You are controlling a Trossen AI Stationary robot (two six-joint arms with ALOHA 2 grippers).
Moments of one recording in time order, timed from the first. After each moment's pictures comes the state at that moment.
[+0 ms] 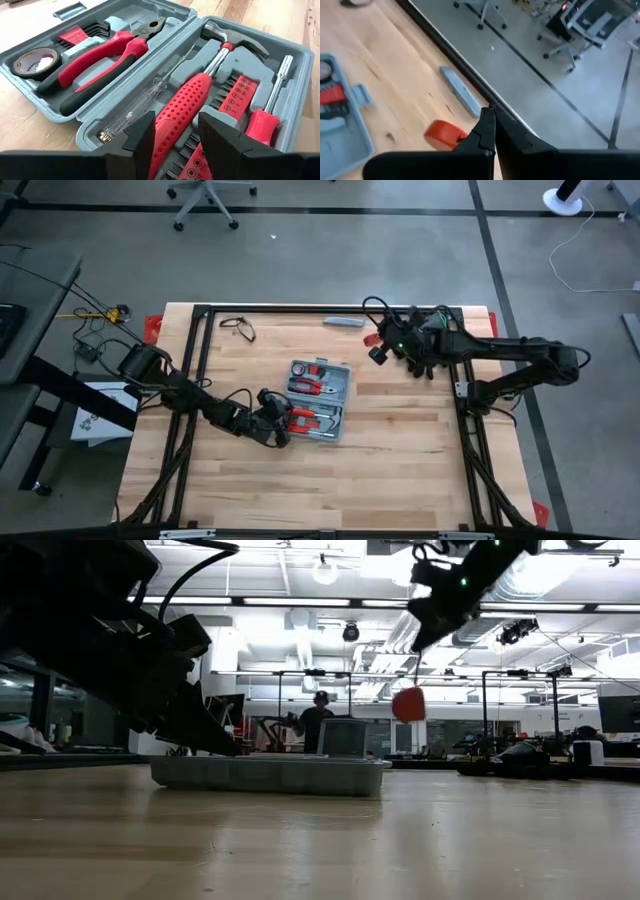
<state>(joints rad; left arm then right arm) -0.40 1.66 0.47 0.45 -0.70 -0.56 -0.22 1.26 0.95 -0.44 0.68 0.07</state>
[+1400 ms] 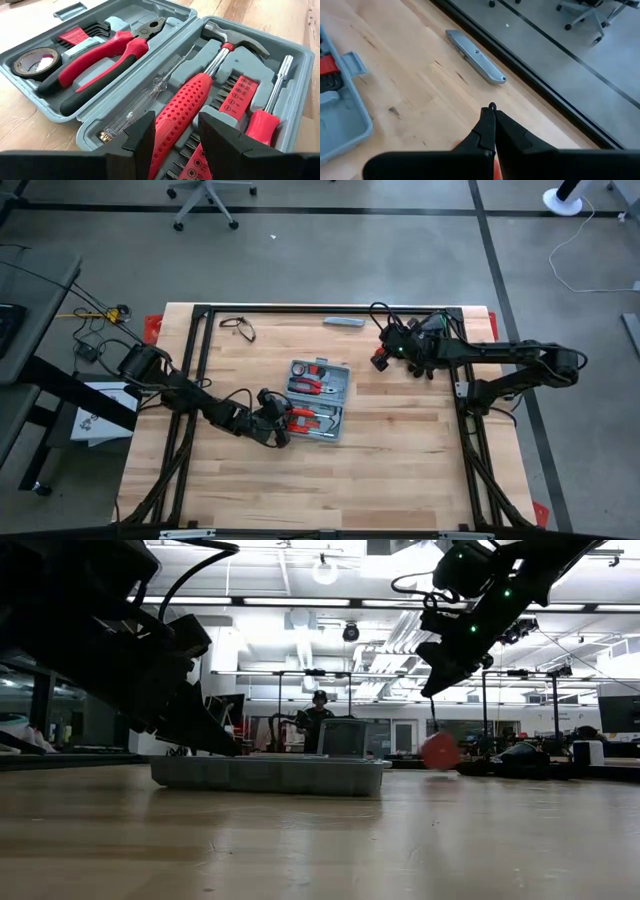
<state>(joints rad) -0.40 1.66 0.47 0.45 -0.70 -0.56 -0.30 1.26 0.72 -0.23 0.52 0.17</state>
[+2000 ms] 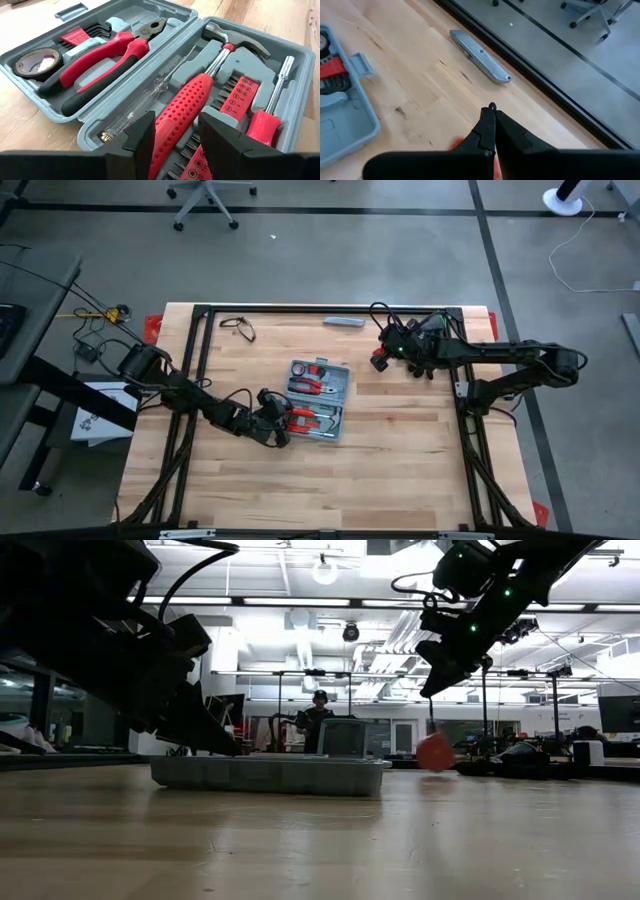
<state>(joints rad) -0.40 1.66 0.47 0.45 -0.70 -0.56 -0.30 1.26 0.72 -0.23 0.50 0.18</state>
